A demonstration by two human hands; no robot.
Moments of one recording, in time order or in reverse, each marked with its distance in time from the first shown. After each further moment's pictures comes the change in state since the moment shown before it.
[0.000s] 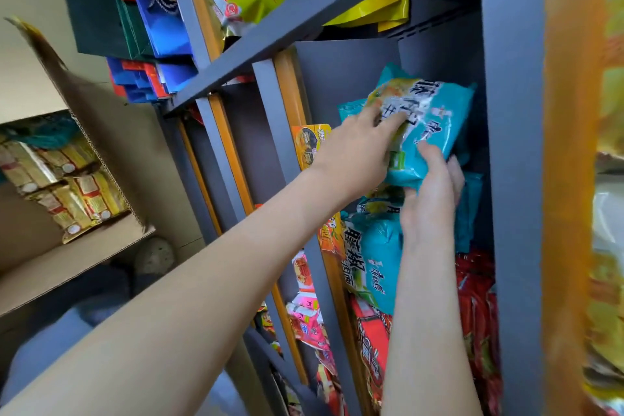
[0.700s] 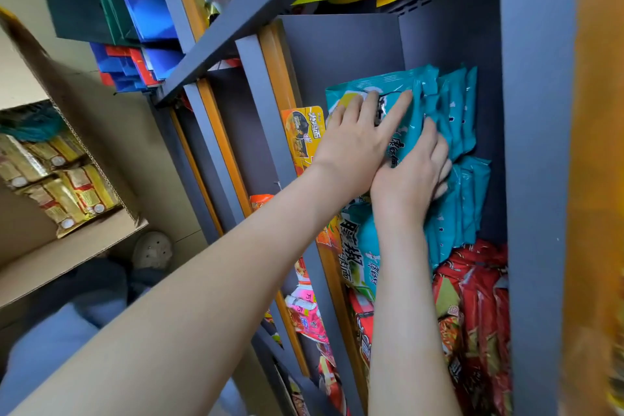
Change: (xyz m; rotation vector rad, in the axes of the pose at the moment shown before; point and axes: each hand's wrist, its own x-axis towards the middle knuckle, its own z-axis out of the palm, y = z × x) left_hand 0.006 -0.004 0.038 0.304 0.032 0.049; right_hand -0.011 0.021 0.000 -1.233 0.054 -0.395
